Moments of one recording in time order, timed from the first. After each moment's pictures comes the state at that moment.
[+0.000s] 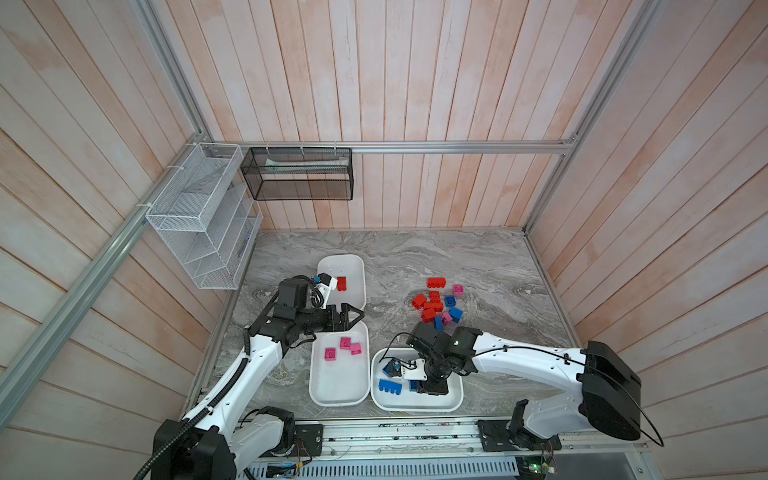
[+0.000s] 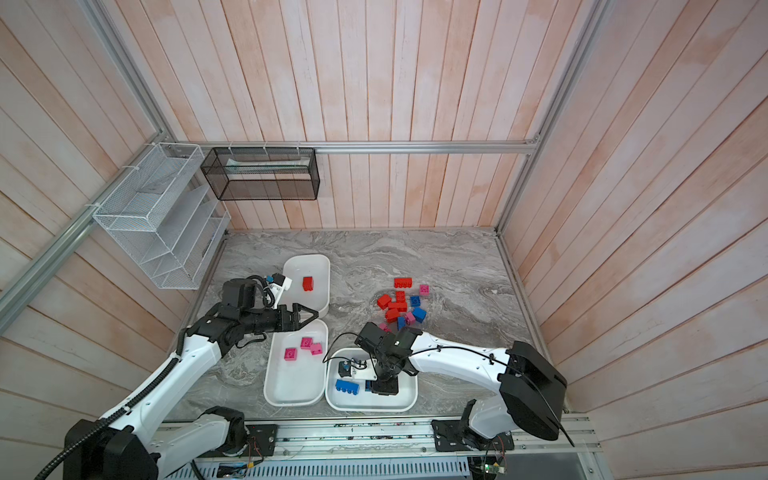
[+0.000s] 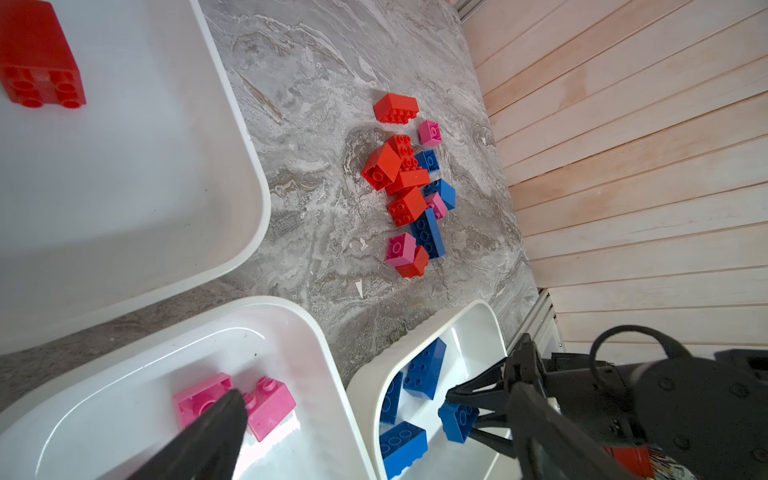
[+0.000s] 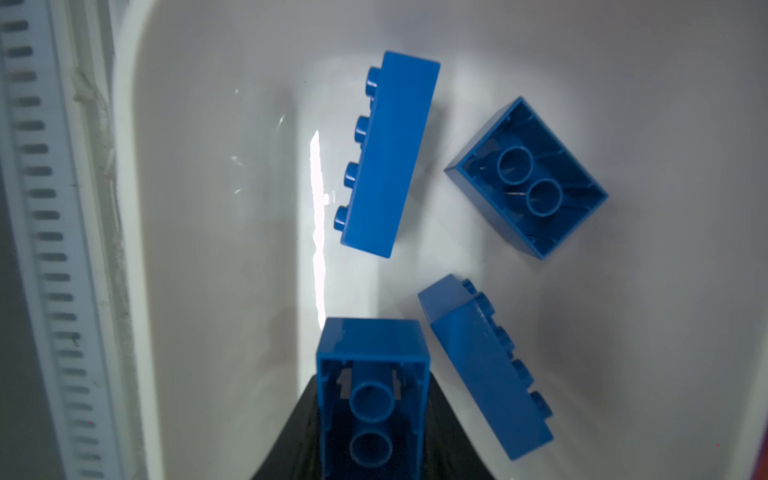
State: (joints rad) left arm -0.23 1.10 0.76 -0.45 0.68 -0.34; right arm 1.08 1.45 0.88 -0.77 -0.20 -0.50
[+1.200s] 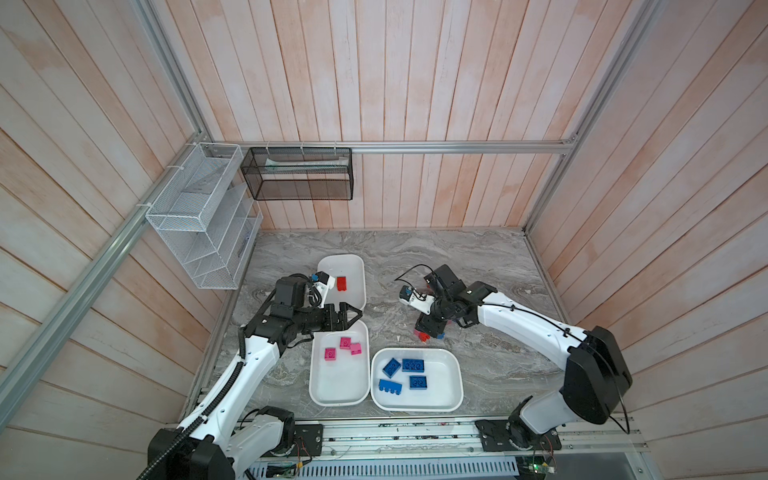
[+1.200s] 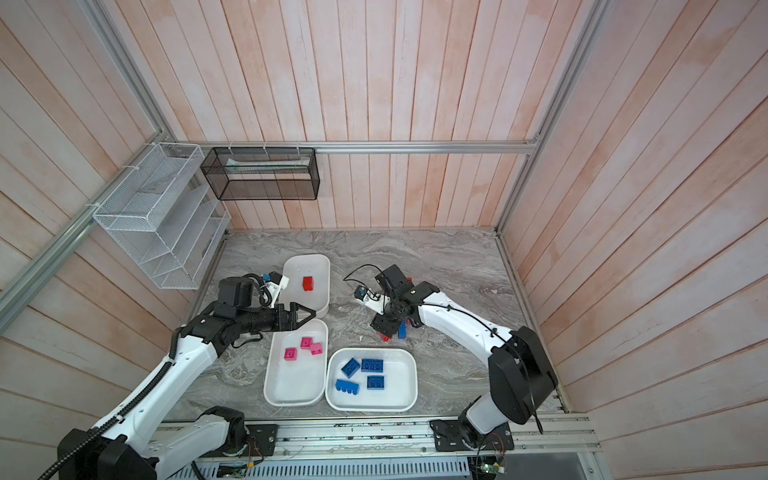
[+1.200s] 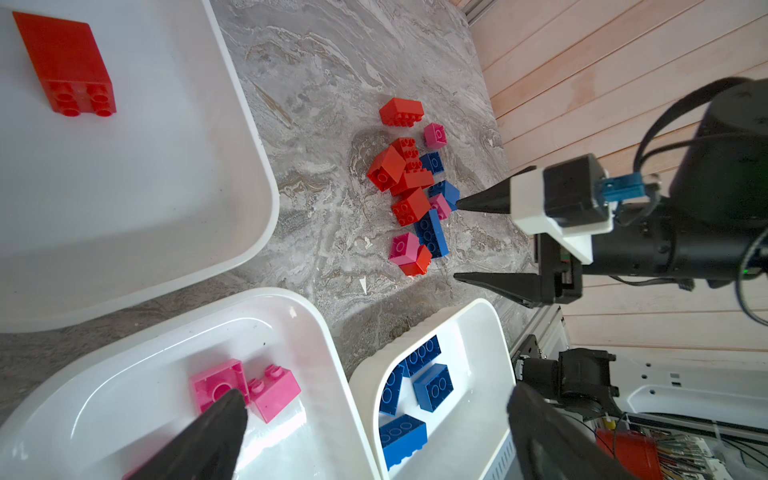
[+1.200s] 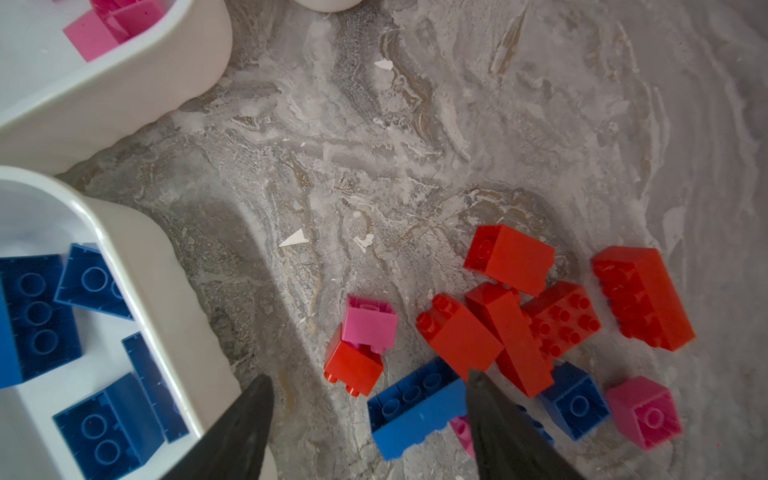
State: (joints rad) left arm -0.23 1.06 0.81 -0.54 0.65 -0.32; right arm 0.69 1.57 1.14 -0.70 -0.13 -0.42
